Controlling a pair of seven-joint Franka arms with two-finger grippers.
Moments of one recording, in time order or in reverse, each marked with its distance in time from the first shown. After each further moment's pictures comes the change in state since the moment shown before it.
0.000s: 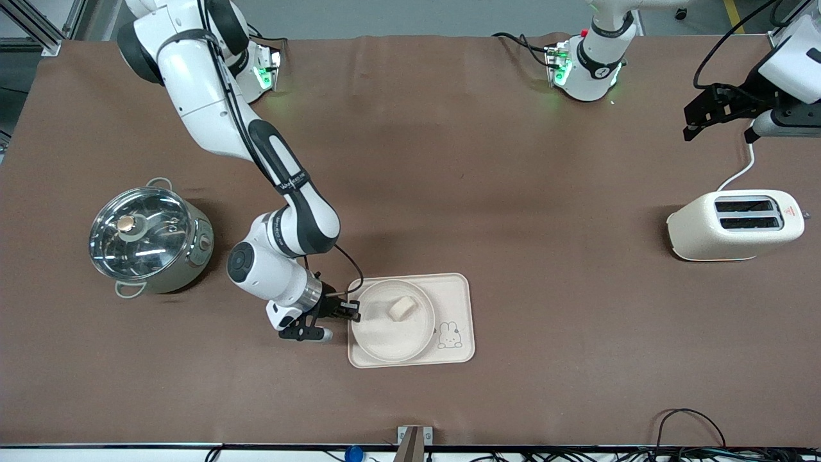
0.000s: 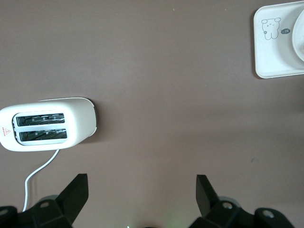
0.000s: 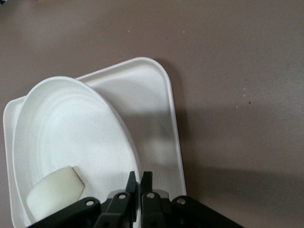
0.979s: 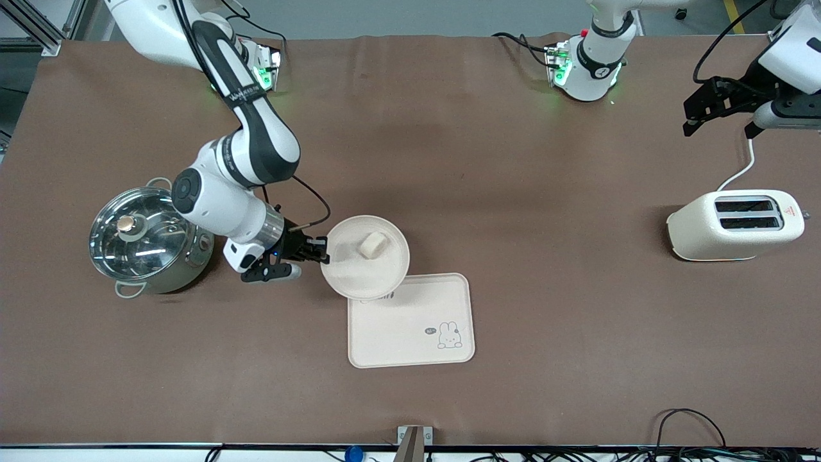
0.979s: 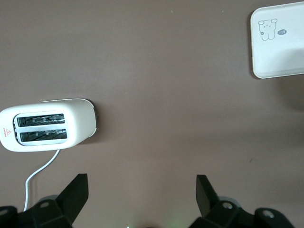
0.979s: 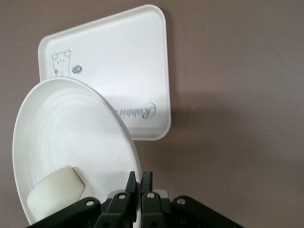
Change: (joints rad) left arm -0.005 -0.015 -0.002 -0.004 0.000 -0.001 0.000; right arm -0.015 -0.471 -0.010 -0.468 -0.018 -0.107 -0.072
